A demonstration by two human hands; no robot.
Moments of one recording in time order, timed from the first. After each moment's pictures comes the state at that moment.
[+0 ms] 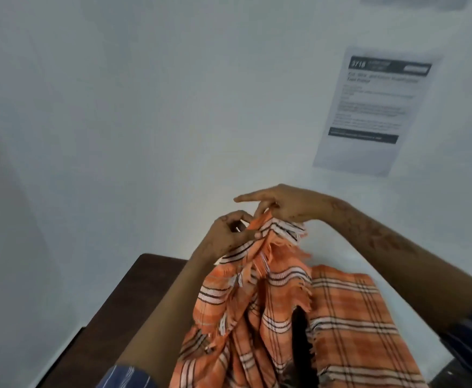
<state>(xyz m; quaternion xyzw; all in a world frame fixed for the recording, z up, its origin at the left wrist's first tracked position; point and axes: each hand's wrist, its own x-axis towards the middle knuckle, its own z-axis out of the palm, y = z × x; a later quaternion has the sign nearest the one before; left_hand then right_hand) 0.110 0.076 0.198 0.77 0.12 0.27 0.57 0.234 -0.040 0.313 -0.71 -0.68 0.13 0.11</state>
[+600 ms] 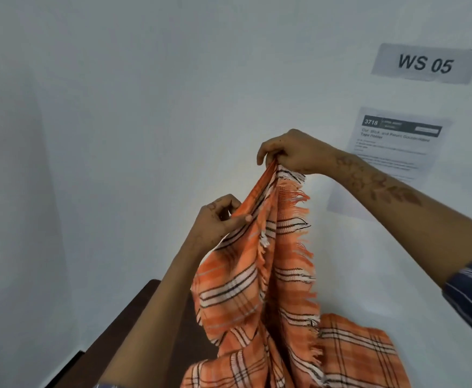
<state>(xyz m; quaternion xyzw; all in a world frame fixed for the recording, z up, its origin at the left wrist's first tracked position) 0.075 0.096 0.281 0.75 0.09 0.44 0.49 0.239 0.006 0.448 -0.65 -0.74 -0.15 0.11</state>
